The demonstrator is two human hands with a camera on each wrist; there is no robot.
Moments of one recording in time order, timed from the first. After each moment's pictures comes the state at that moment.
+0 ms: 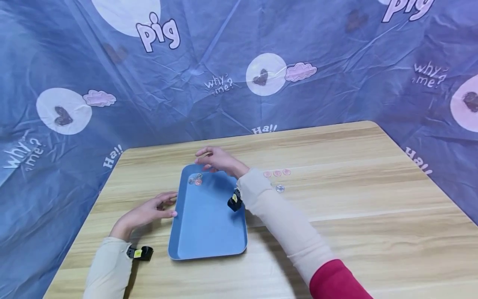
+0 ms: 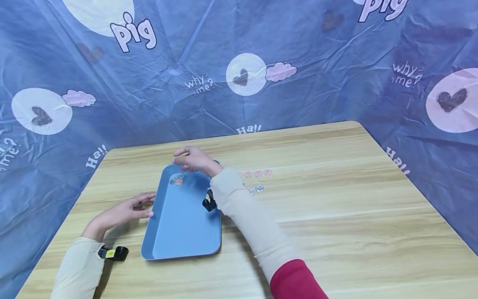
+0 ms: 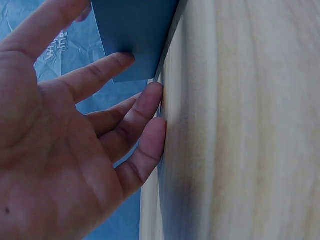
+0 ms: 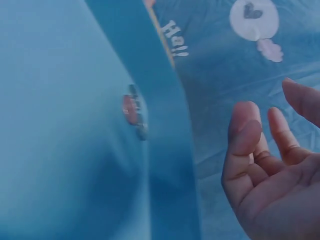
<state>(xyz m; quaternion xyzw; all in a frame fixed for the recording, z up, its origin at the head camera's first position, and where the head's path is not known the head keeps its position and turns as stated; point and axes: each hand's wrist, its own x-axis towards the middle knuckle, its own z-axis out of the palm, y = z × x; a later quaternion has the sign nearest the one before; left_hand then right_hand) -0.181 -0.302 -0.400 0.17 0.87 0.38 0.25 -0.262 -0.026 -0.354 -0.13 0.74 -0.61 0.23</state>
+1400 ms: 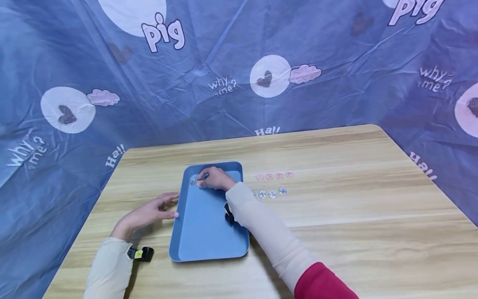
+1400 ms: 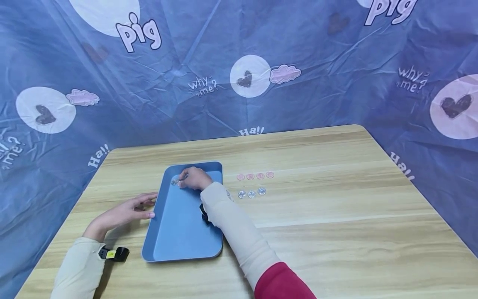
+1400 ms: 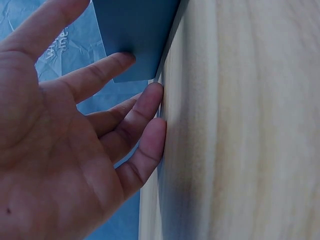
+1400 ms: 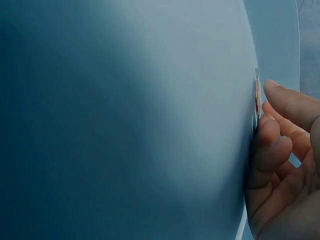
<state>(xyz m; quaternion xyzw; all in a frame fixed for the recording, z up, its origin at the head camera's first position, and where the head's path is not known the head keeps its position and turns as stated) -0.181 -0.301 -0.398 0.18 0.87 0.38 0.25 -0.256 -0.054 -0.411 -0.13 0.86 -0.45 0.20</state>
